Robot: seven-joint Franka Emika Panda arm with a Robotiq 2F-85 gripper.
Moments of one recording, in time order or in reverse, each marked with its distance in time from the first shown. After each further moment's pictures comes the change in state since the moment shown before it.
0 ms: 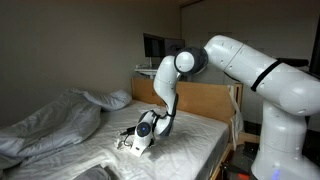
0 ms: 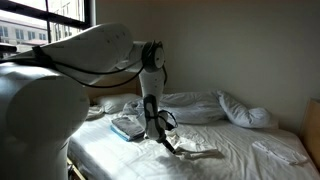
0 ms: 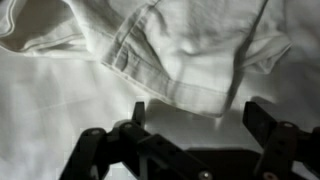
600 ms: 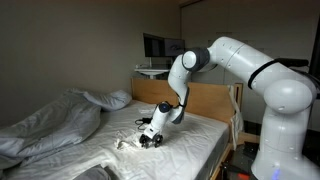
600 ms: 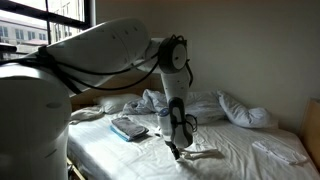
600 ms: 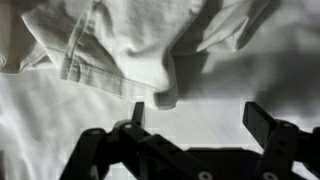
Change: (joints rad) arm -0.312 -0.005 0.050 0.028 -0.270 0.526 0.235
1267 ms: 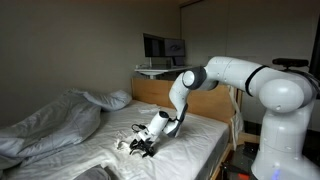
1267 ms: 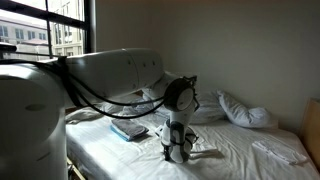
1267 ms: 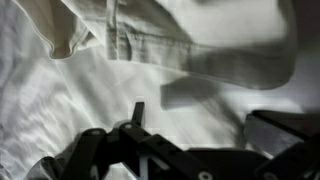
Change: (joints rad) arm -0.121 0.316 0.164 0.328 0.094 0.261 0.000
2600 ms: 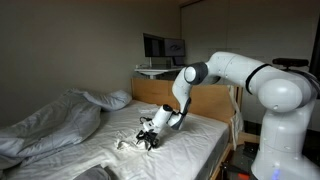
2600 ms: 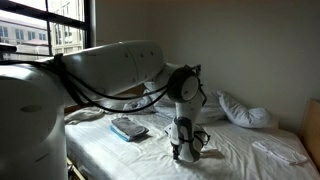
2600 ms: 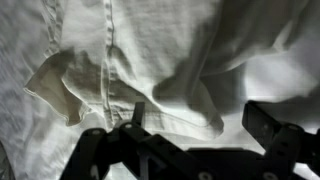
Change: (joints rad) arm -0.026 -0.086 -0.086 -0.047 0.037 0.011 0.145
